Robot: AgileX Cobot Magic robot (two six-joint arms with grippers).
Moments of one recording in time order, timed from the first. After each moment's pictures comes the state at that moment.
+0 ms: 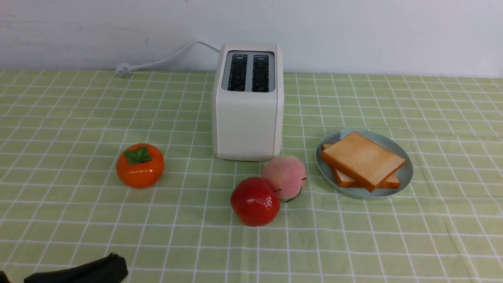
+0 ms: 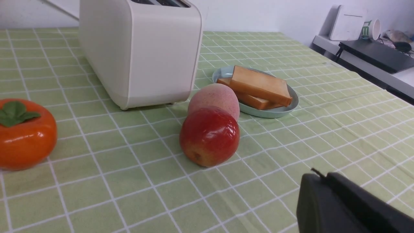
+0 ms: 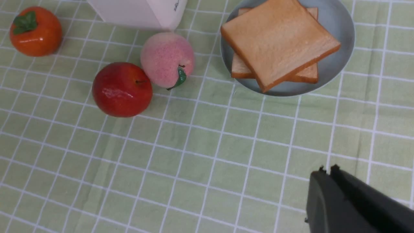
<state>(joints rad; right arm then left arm) -0.22 0.93 -1.02 0.58 1.07 -0.44 -0.68 0.42 -0.14 1.74 -0.05 -1.99</state>
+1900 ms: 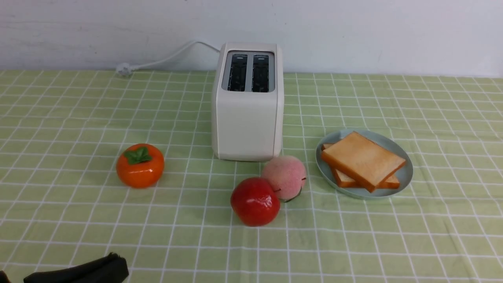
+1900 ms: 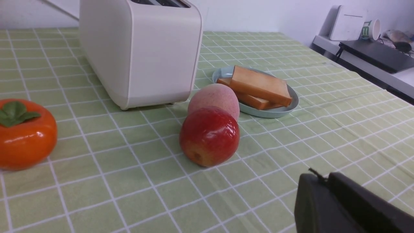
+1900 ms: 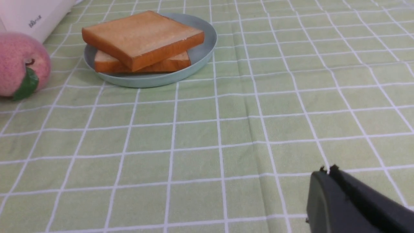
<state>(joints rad) -0.04 -0.01 0.02 0.00 0.39 0.13 -0.68 0.42 -0.14 1.74 -0.05 -1.99</state>
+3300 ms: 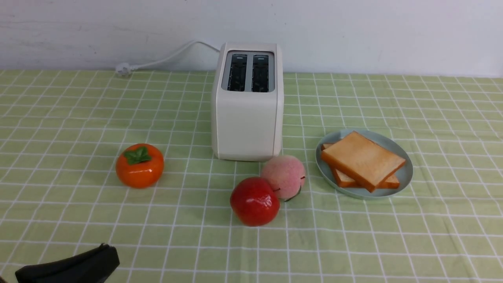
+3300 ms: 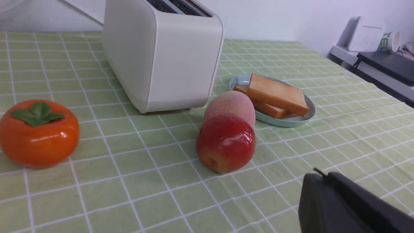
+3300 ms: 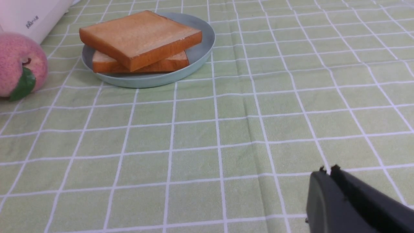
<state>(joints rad) -0.04 -0.01 0.02 0.00 0.39 0.14 -0.68 0.42 -0.15 1.39 -0.01 -1.67</state>
